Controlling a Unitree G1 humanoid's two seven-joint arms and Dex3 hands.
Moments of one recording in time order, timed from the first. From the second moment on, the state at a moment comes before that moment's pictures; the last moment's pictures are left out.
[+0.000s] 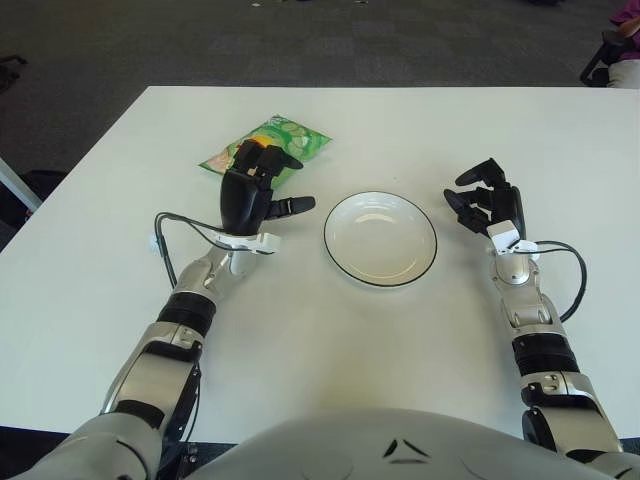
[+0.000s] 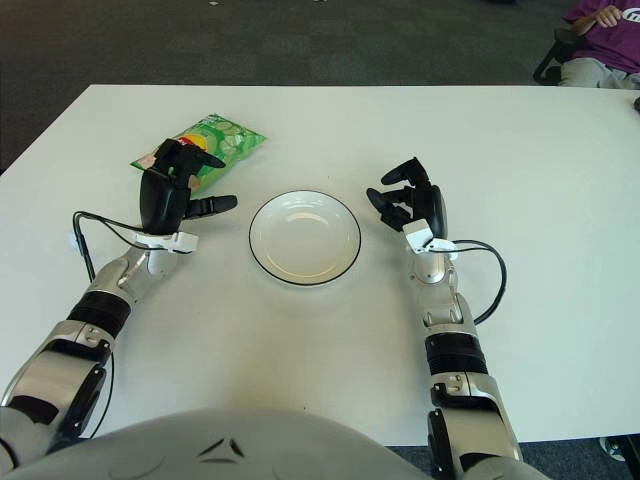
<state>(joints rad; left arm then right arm) -0.40 0.34 -0.22 0.62 0.99 -0.66 0.98 -0.19 -0.25 -0.08 0.31 -0.30 -0.32 -0.24</state>
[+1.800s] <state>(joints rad) -0.28 0.69 -0.27 0.26 0.84 -0.38 0.26 -0.21 -0.27 -0.06 0.38 -0.30 -0.36 -0.26</state>
